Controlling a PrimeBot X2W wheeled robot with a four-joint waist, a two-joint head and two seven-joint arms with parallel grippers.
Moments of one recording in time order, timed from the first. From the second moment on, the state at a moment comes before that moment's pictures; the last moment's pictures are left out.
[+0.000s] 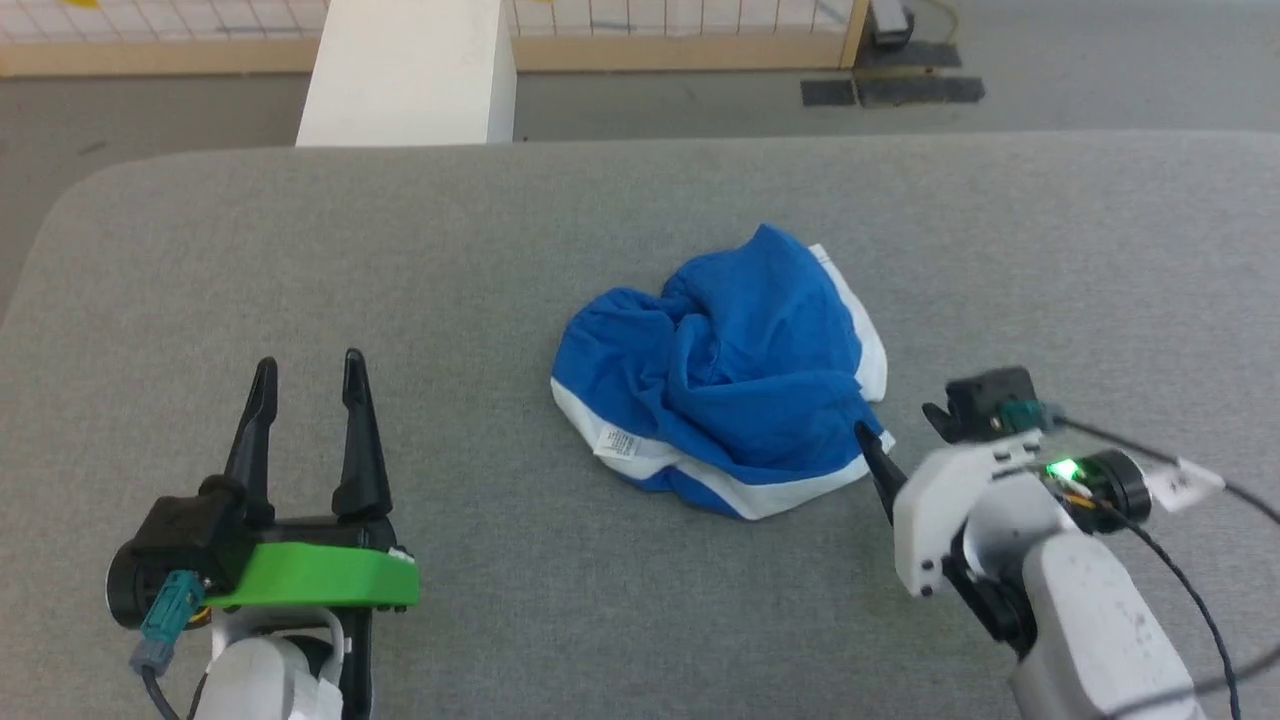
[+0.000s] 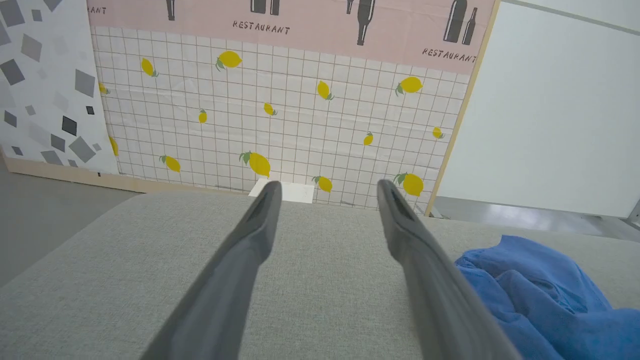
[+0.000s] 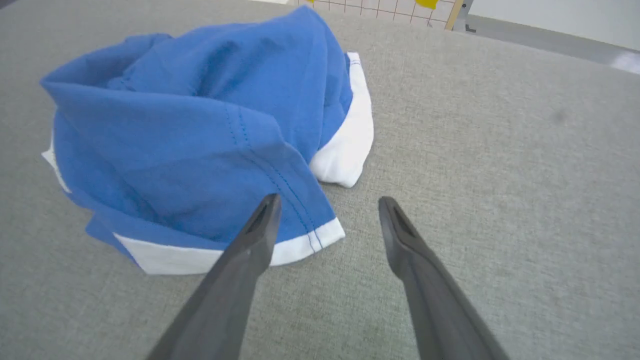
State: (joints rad) left arm -0.08 0.07 0.02 -0.04 -0.22 -0.04 -0.26; right arm -0.29 -0.05 0.10 0.34 0.05 0.13 0.28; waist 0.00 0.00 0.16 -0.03
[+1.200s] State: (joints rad) left arm -0.09 0.05 0.00 0.02 -0.20 -0.08 -0.26; right arm -0.12 -0.05 -0.45 0.28 0.14 0.13 0.37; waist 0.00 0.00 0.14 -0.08
